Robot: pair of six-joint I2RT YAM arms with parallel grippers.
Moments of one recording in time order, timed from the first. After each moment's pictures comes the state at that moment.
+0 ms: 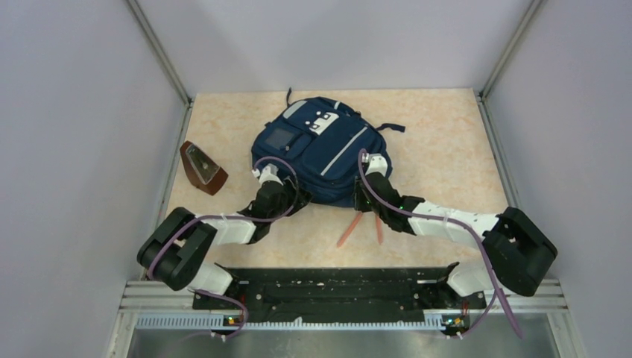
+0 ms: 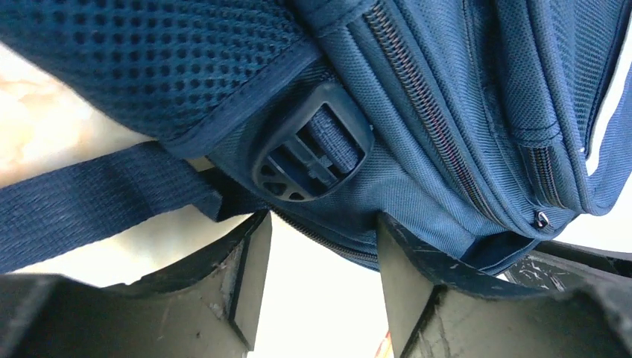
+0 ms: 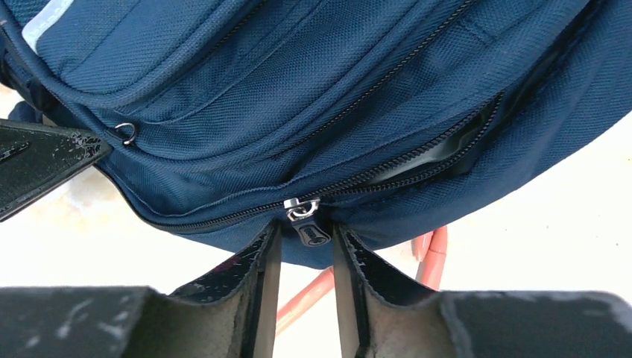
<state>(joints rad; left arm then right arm) -0.56 1.43 0.39 0.53 -0.05 -1.02 0.82 1.37 0.68 0.04 0.34 0.51</state>
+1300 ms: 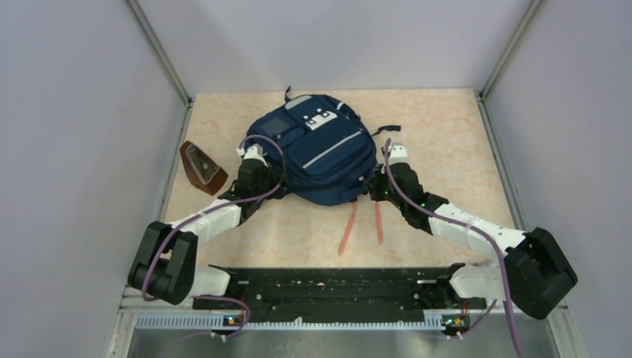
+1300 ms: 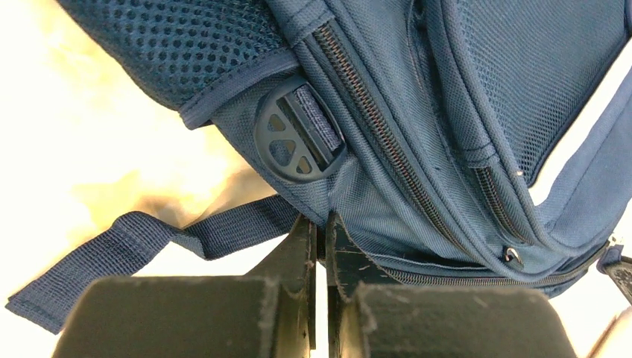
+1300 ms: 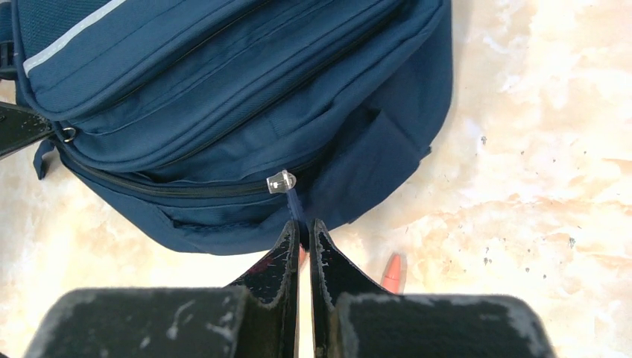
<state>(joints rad) -0.35 1.33 0.58 0.18 0.03 -0.72 0.65 1.21 0.62 0.09 0.20 0.43</state>
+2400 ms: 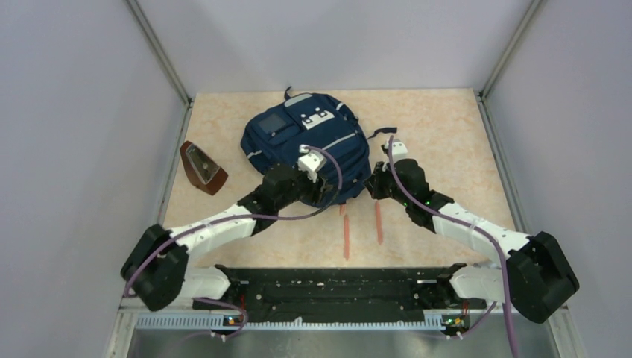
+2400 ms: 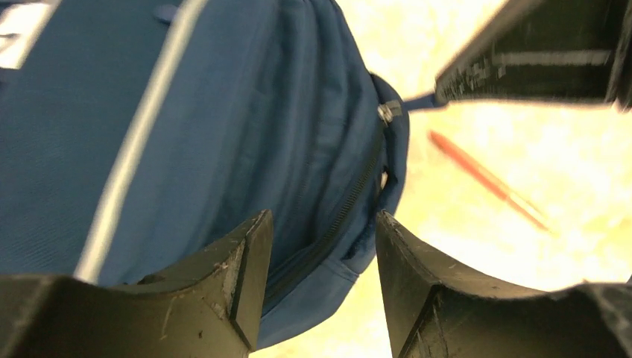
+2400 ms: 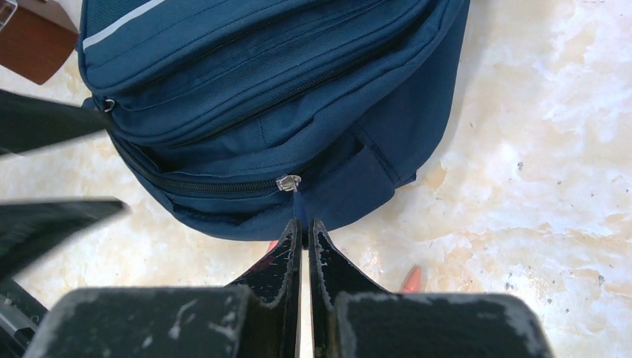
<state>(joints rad) -0.69 1.23 0.66 0.31 0.10 -0.06 0.59 1.19 0.62 0.12 0.02 0.38</state>
